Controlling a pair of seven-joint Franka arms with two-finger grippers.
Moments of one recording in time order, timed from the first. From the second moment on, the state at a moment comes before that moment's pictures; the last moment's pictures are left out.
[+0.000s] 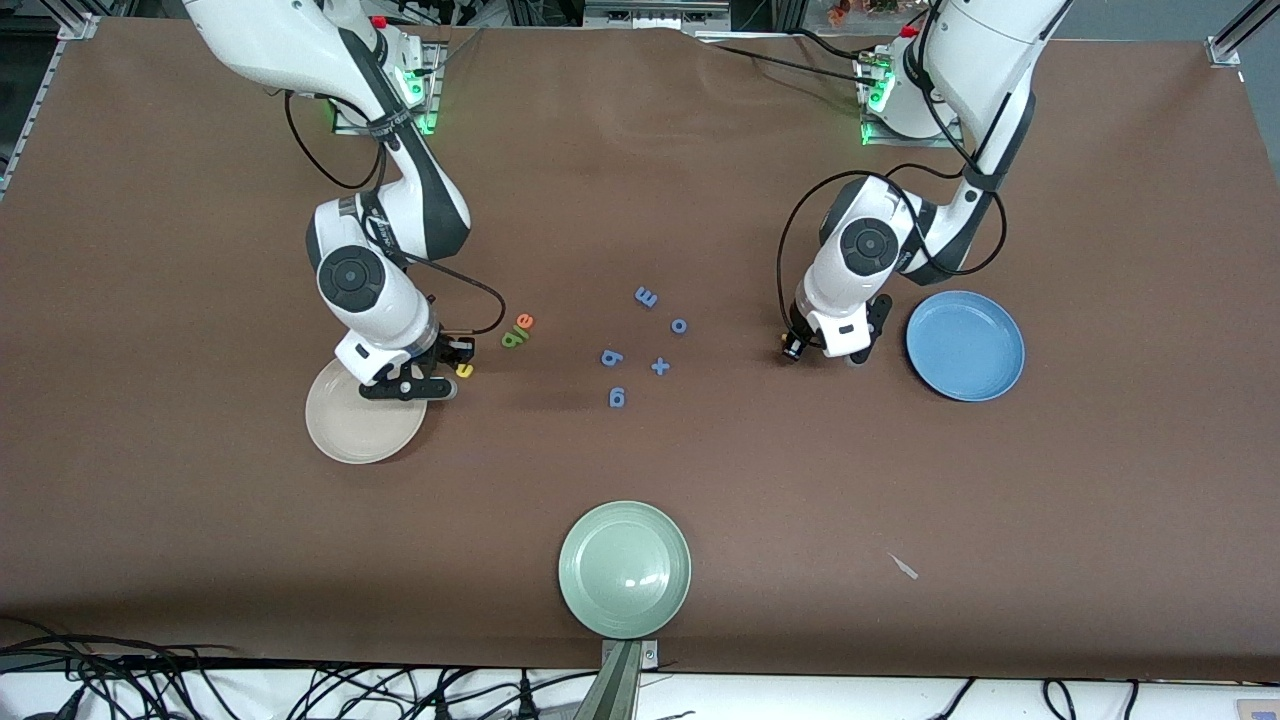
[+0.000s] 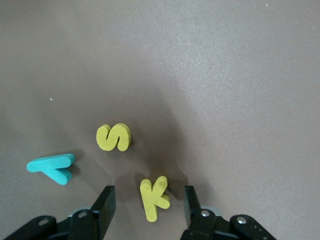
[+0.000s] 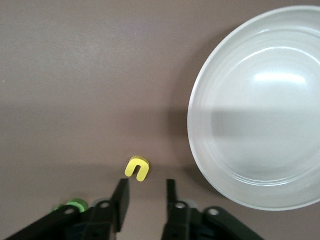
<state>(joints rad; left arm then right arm) -0.31 0.47 -0.16 -2.19 -0.01 2.65 -1.54 0.46 0.47 -0.10 -1.95 0.02 2.37 0.34</state>
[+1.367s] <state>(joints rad) 0.02 0.22 -0.15 -2.18 0.04 2.32 -1.12 0.49 0.57 -0.09 -1.96 0.03 2.50 0.45</state>
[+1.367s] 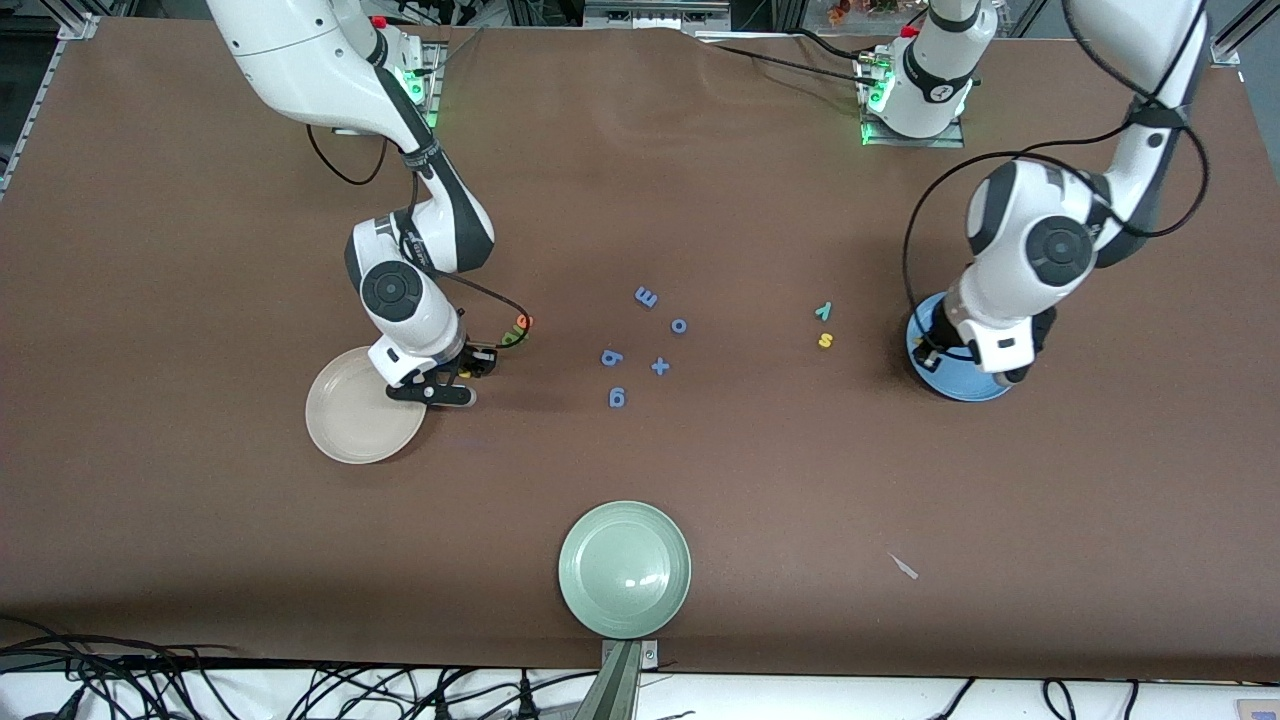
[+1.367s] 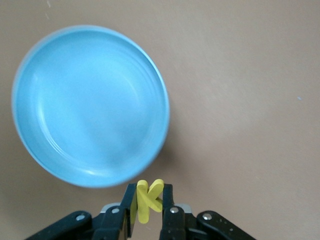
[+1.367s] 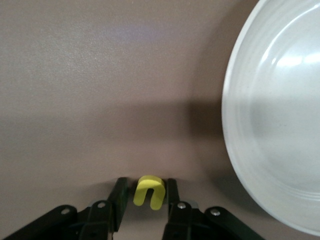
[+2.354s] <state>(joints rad) 0.21 0.25 -0.16 -2.28 0.04 2.40 -0.65 0.46 0.53 -0.24 -1.81 0.03 2.19 0.14</state>
